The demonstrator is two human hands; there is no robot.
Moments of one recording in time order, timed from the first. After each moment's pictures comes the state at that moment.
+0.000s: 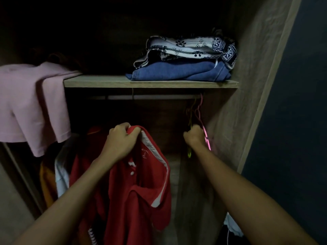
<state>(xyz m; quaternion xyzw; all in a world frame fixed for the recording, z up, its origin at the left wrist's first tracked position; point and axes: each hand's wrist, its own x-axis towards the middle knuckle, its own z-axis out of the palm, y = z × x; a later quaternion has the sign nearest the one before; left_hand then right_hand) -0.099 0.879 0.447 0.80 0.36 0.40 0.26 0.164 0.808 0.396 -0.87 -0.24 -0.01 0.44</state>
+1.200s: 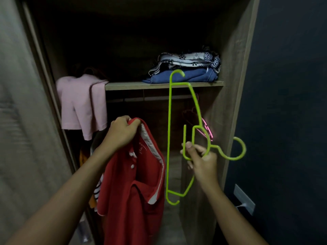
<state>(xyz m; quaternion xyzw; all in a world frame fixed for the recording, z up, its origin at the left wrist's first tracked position) -0.216 0.829 0.490 0.83 0.35 0.37 0.25 -0.090 0.636 0.394 -0.54 -0.29 0.07 0.79</state>
